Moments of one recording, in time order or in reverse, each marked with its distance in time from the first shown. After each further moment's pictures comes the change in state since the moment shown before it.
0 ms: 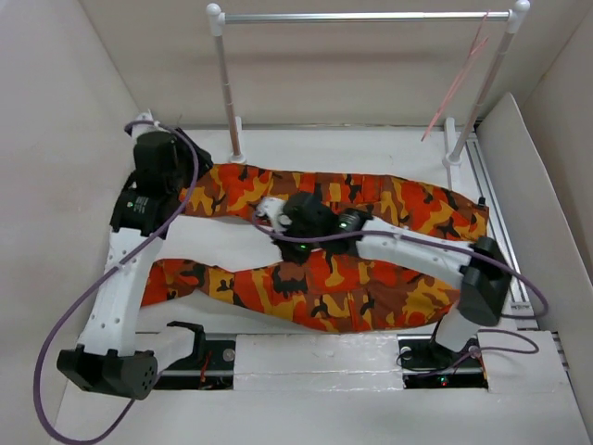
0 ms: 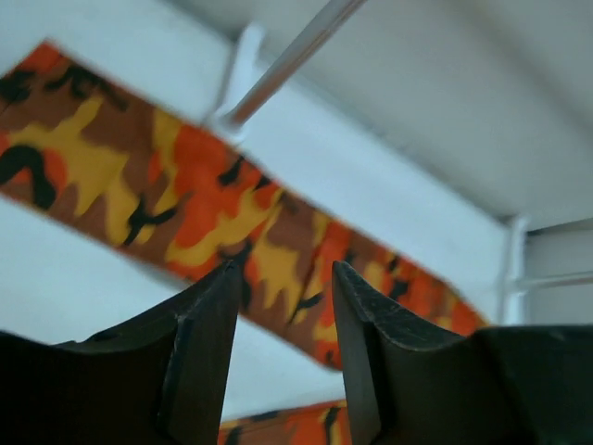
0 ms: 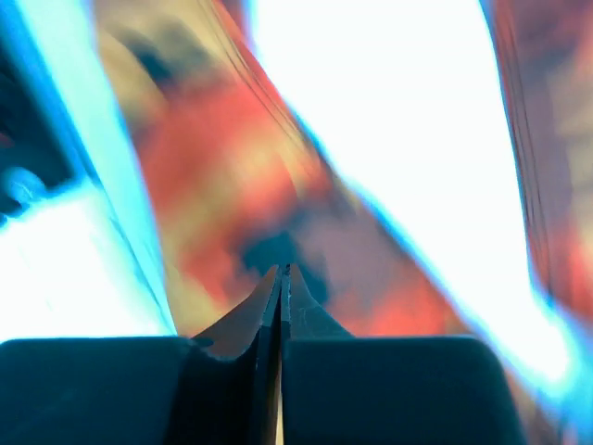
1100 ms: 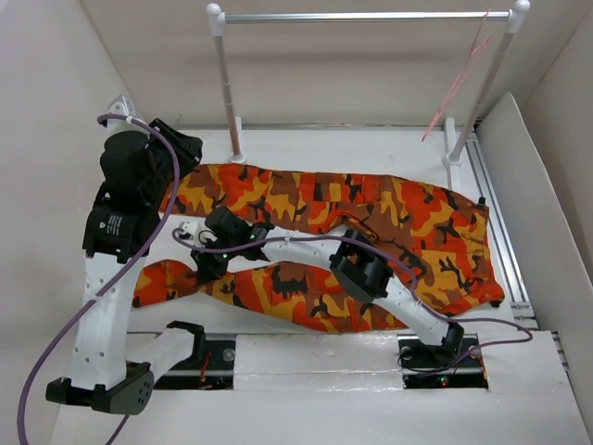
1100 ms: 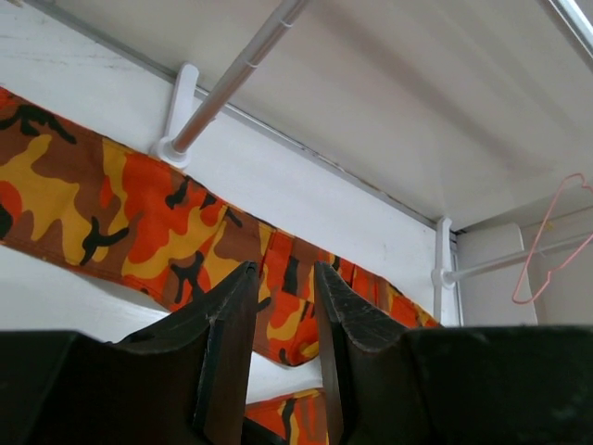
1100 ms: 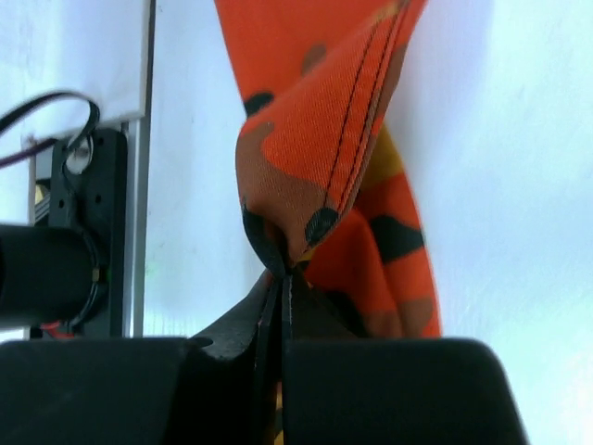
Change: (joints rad) left arm -0.032 -0.082 0.212 -0.049 0.064 -0.023; right arm 0.111 0.918 0.829 0.291 -0.487 0.049
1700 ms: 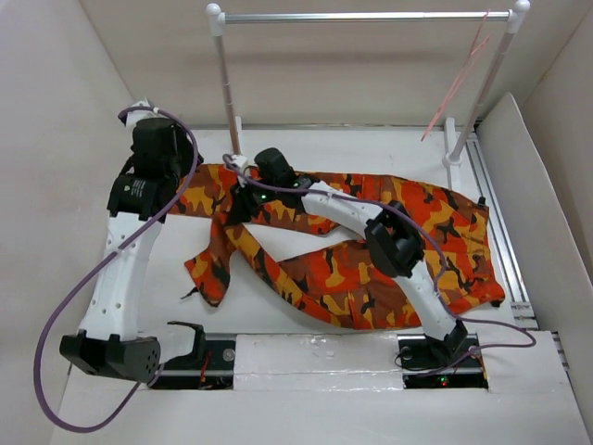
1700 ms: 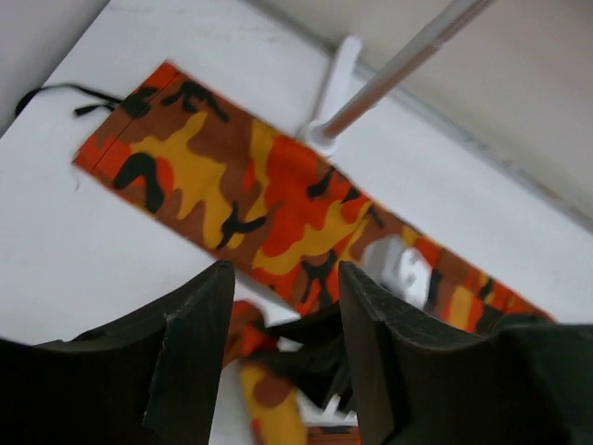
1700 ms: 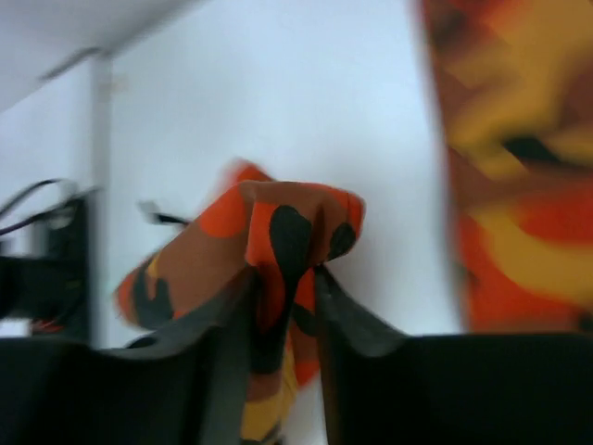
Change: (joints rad) left arm 0.030 0.161 0.011 -0.077 -0.204 0.127; right arm -0.251 -0.231 -0.125 0.048 -0.073 0.024
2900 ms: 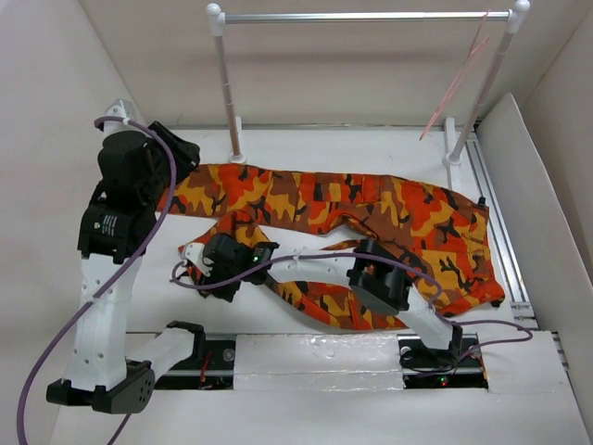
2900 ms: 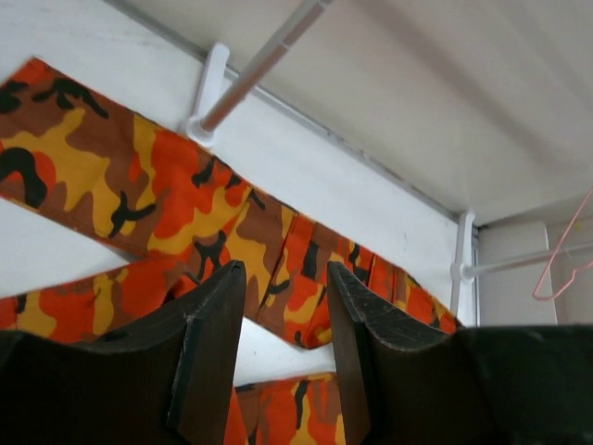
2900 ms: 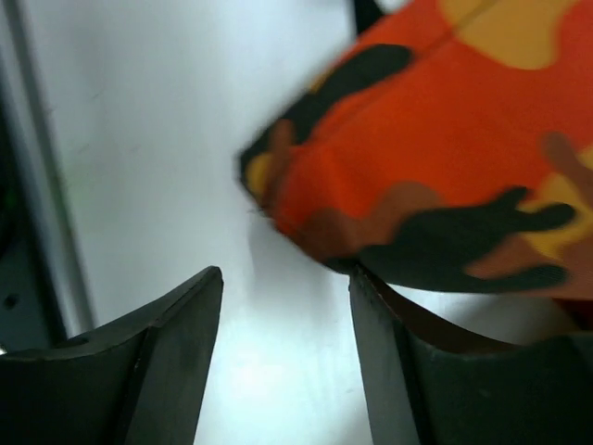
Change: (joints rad) left arm -0.011 -0.163 0.046 -0.046 0.166 -0.127; right arm 0.383 -0.016 -0.174 -0.175 0.531 -0.200
